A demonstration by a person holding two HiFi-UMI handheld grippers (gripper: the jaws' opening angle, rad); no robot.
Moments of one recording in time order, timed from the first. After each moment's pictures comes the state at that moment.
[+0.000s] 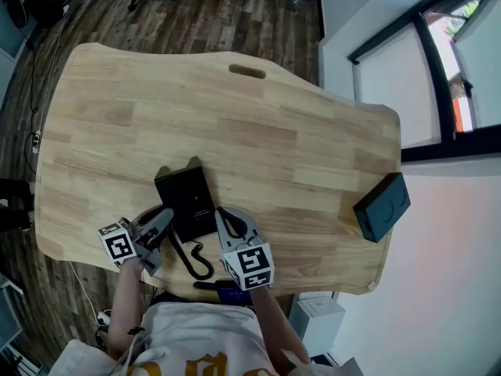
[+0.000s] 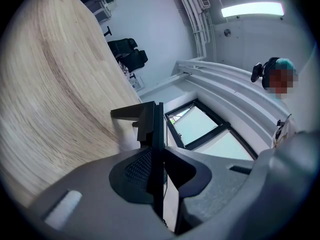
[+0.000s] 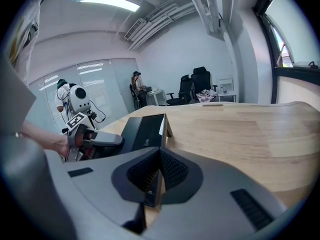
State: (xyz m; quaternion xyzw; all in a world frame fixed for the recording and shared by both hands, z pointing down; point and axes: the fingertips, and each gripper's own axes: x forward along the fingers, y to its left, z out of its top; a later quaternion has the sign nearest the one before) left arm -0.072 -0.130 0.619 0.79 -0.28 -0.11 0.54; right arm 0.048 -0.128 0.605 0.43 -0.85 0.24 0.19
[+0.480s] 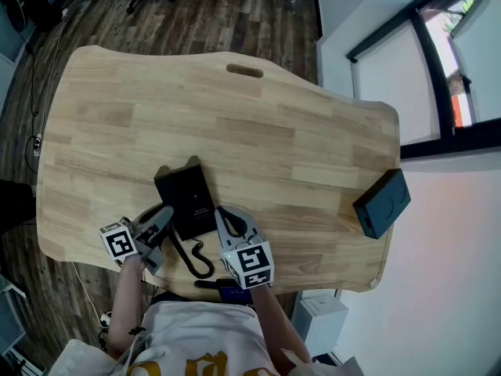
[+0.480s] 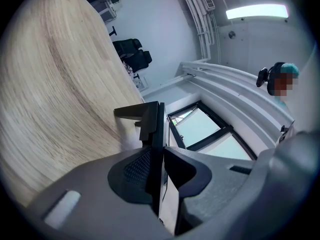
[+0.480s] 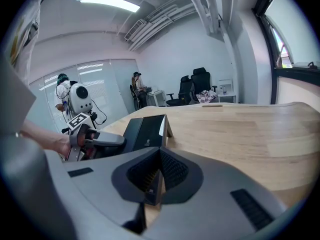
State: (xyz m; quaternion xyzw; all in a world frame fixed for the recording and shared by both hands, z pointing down) left arm -0.073 -0.130 0.622 0.77 -0.29 -0.11 0.56; right arm 0.049 -0.123 0.602 0.44 -0.85 0.24 0.19
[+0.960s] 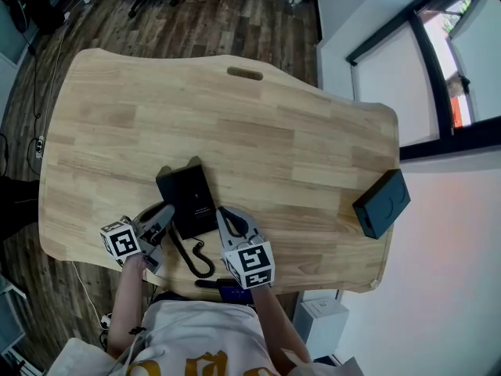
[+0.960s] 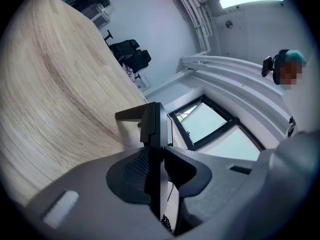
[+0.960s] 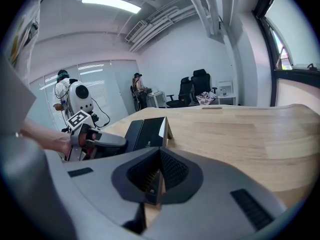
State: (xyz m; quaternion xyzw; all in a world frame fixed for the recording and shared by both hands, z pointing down) left arm -0.075 -0.131 0.625 0.78 -0.31 -0.06 0.53; right arm 0.051 -0.122 0.595 0.44 -0.85 0.23 0.18
